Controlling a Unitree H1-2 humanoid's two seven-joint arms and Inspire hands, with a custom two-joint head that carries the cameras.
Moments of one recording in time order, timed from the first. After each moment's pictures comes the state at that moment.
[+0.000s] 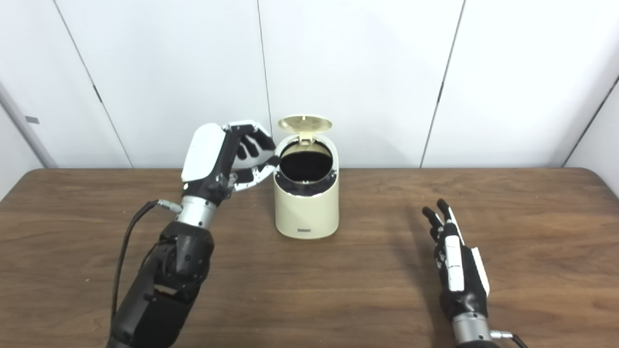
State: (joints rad) left arm -0.47 0.14 -0.19 -0.01 0.69 0.03 0.16; right arm -0.05 -0.09 -0.11 0.01 0.13 -0.08 0.03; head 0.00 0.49
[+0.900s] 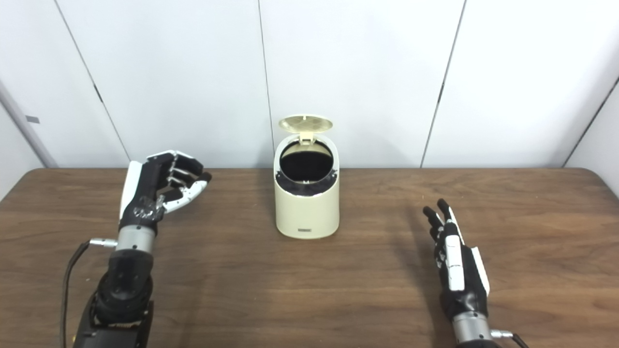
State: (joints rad) left arm -0.31 0.12 0.08 -0.12 0.35 0.23 0.08; right arm -0.05 -0.09 -0.11 0.01 0.14 -0.08 0.03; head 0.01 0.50
